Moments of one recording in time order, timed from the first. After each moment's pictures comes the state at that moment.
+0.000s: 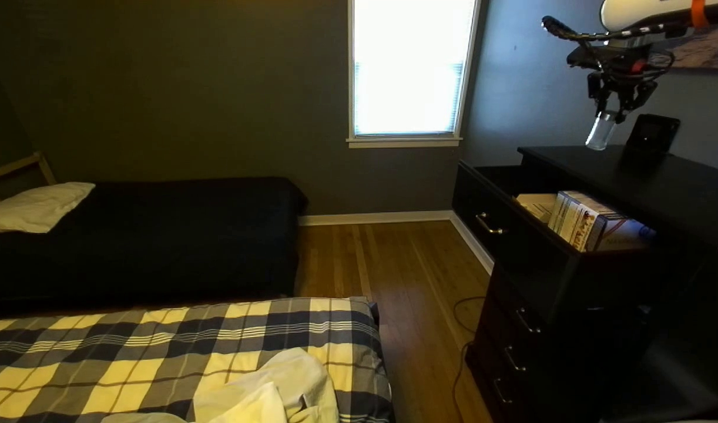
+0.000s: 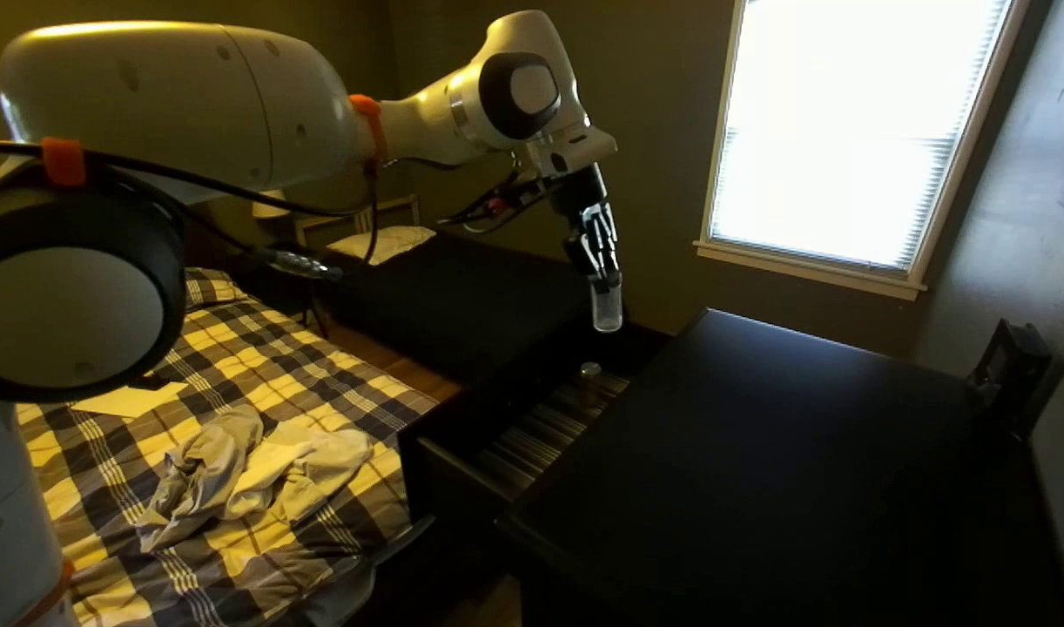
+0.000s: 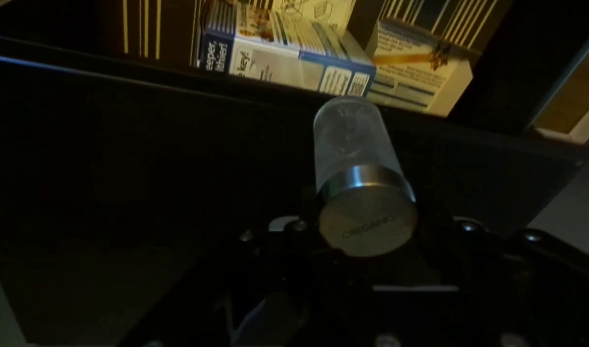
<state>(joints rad) 0.05 0.13 -0.10 -1.43 -0.31 1.80 1.31</state>
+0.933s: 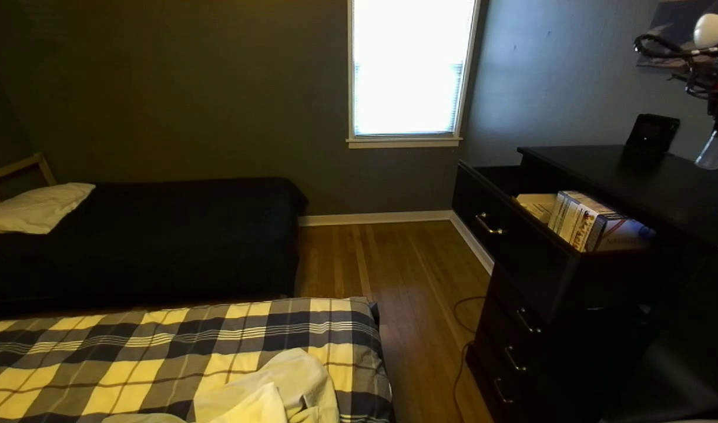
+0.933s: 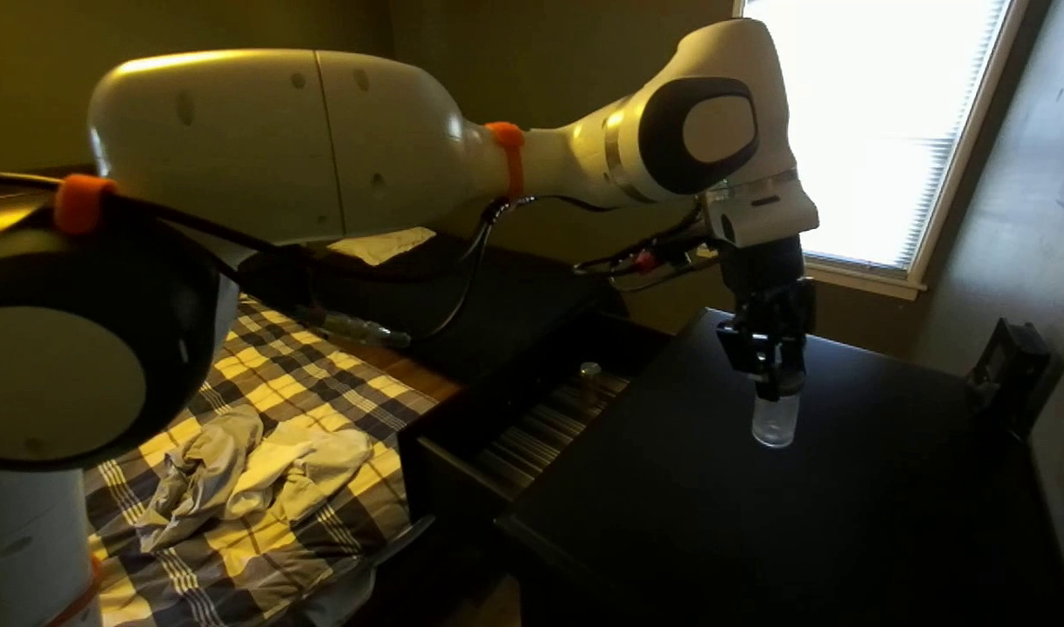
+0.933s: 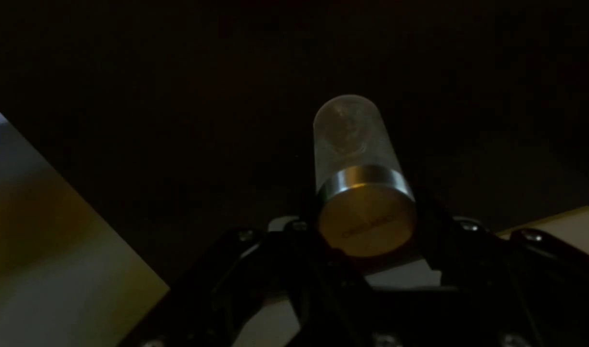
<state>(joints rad) -0.20 0.24 -0.29 -1.36 -0.23 1.80 1.43</state>
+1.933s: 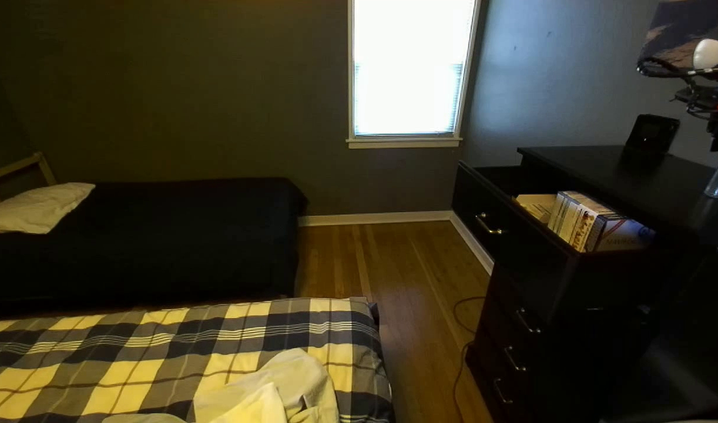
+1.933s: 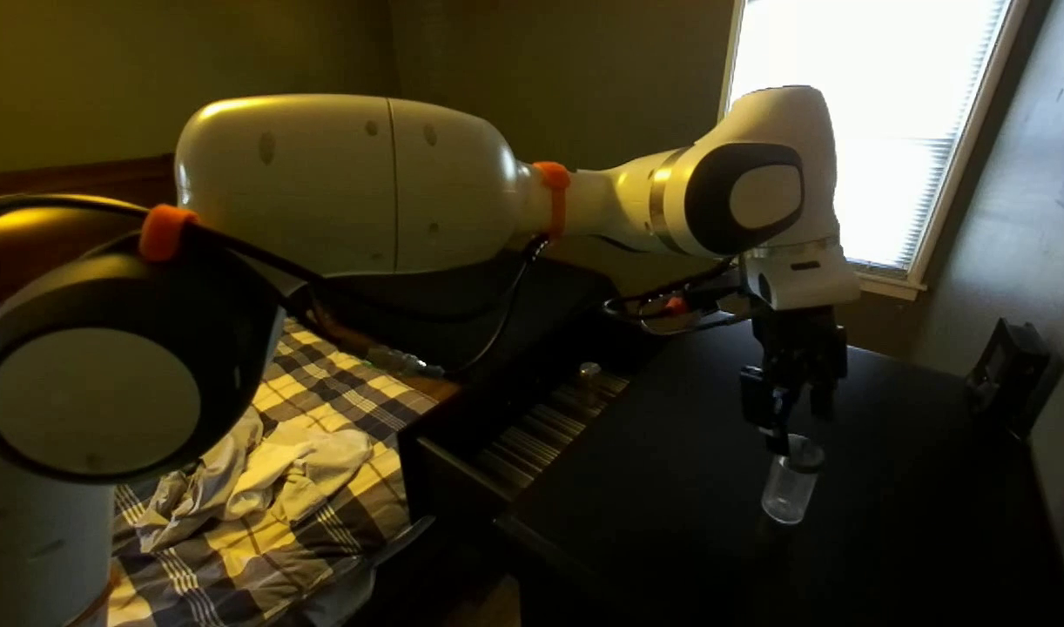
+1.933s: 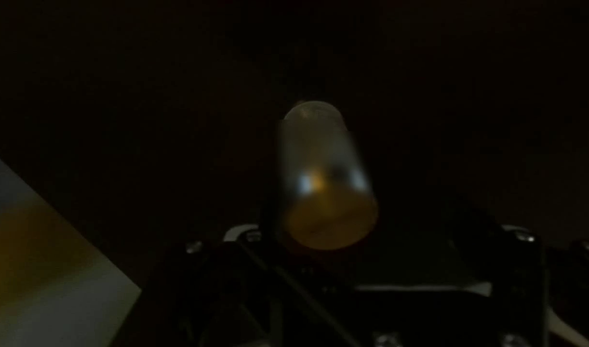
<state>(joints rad) -0.25 0.32 -0.30 -1.35 -0.18 1.82 1.42</state>
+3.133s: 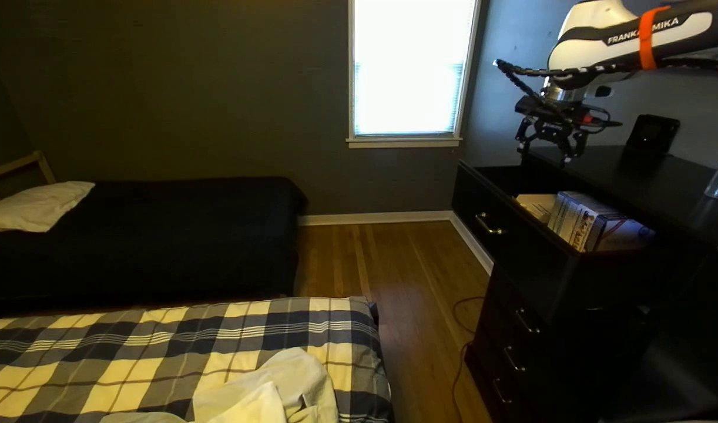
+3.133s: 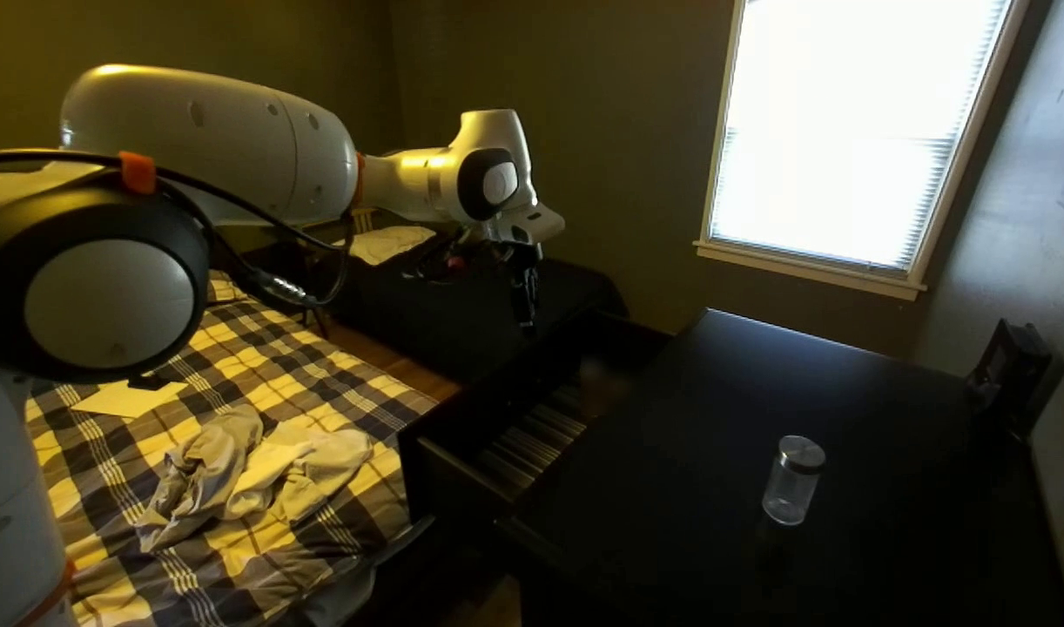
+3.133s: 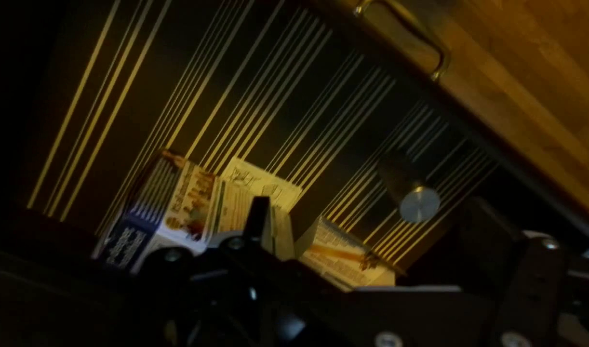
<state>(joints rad) 0.08 0.15 0.04 -1.67 -0.15 1.98 1.11</state>
